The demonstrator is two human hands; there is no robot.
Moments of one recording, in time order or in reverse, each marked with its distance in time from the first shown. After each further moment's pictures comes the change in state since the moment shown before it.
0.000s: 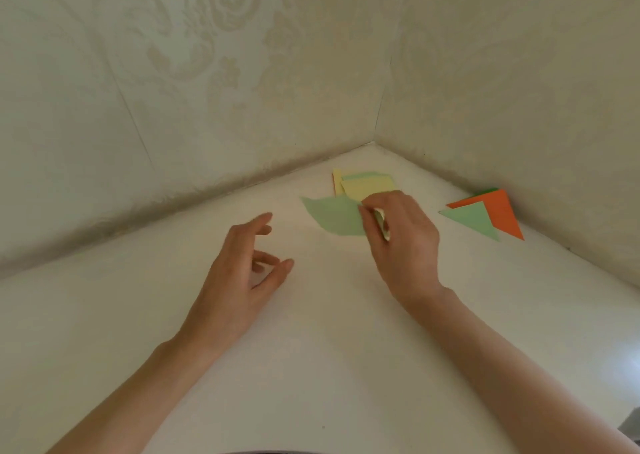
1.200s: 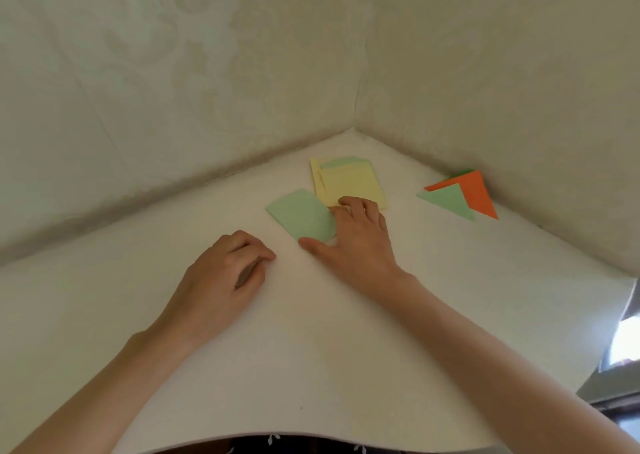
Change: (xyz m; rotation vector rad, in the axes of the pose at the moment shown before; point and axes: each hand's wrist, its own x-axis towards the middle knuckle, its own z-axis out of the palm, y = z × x) left_hand 0.000 -0.009 0.000 0.350 -0.176 0.218; right_hand -0.014 0.006 0.019 -0.270 -0.696 0.324
